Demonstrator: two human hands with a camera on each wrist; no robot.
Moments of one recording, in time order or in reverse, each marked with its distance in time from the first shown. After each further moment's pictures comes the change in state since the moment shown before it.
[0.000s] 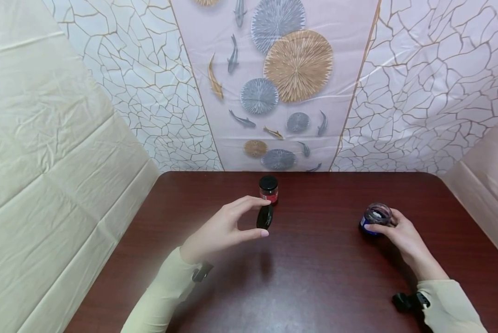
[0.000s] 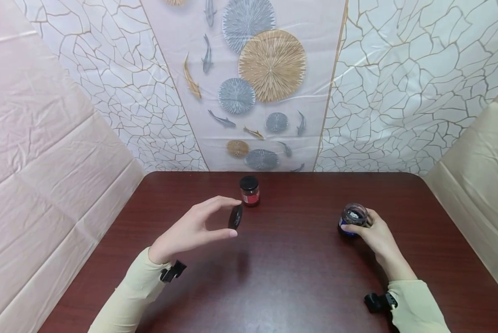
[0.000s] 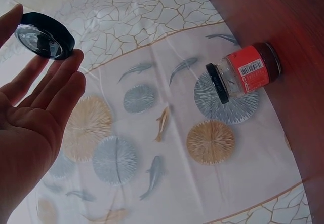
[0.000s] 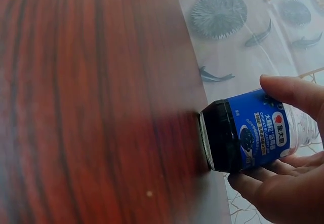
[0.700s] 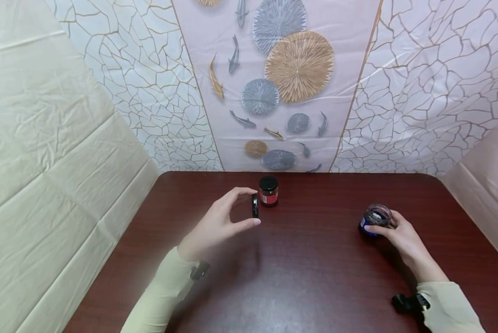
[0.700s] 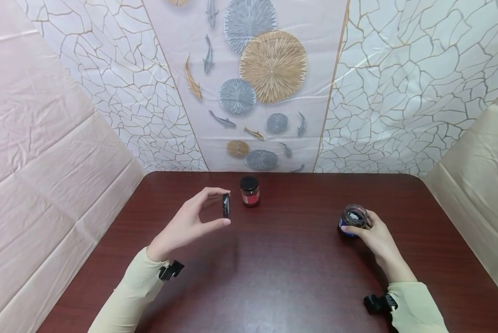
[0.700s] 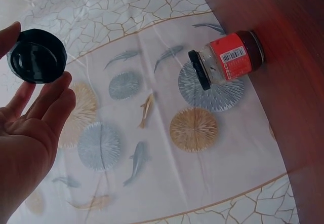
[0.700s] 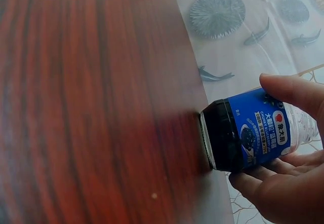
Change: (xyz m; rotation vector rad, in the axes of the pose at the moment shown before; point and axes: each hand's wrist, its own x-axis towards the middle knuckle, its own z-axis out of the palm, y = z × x) left_hand -0.002 -0.014 -0.003 -0.037 0.157 -0.112; right_hand -0.001 0.001 0.000 -0.008 -0.010 0.016
